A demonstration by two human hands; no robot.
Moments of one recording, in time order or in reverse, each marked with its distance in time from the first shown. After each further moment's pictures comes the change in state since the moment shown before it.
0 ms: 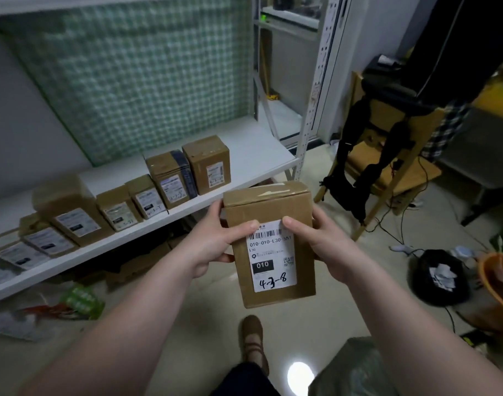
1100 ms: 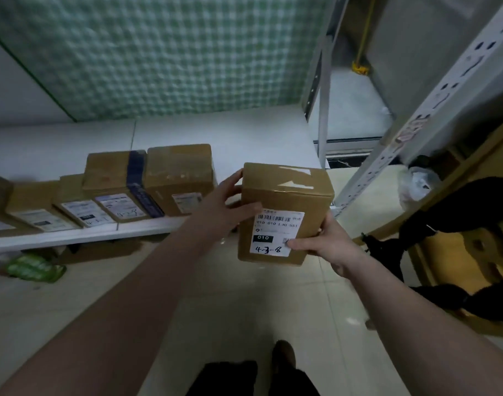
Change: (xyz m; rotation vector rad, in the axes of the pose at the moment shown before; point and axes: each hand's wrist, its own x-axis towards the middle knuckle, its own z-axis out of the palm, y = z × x) left_hand 0.439 0.067 0.023 -0.204 0.295 -0.018; right_hand 0.518 0.027 -0.151 -0.124 -0.361 0.249
